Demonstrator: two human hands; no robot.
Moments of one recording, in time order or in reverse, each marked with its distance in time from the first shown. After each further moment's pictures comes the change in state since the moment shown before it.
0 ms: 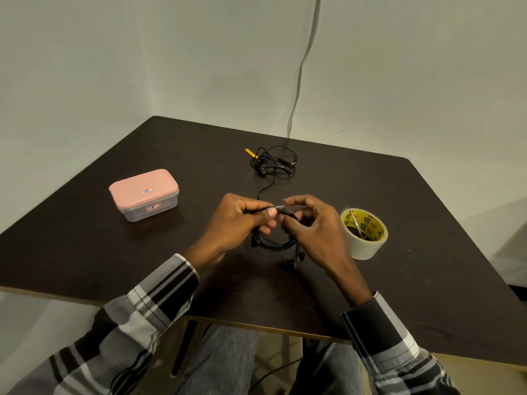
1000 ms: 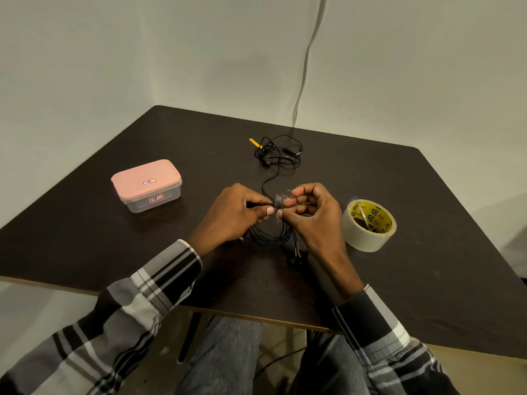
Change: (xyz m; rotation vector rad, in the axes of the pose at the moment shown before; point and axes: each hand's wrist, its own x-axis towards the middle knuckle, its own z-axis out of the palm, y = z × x) left_hand 0.018 -0.015 -0.014 0.518 -0.043 0.092; right_hand 0.006 0.009 0.018 0.233 0.088 -0.004
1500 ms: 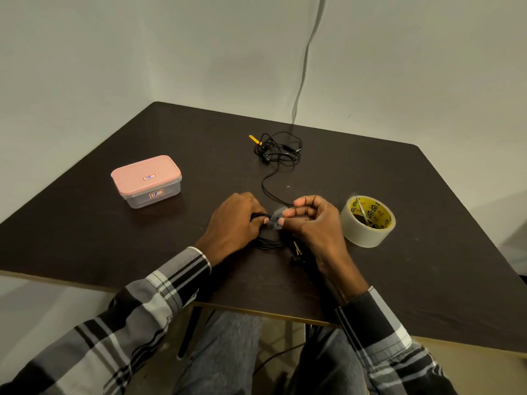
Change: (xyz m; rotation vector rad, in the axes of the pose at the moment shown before) left_hand -0.005 -0.022 0.026 0.408 0.063 0.062; right_hand -0.011 0.009 -0.001 0.221 -0.019 0.325
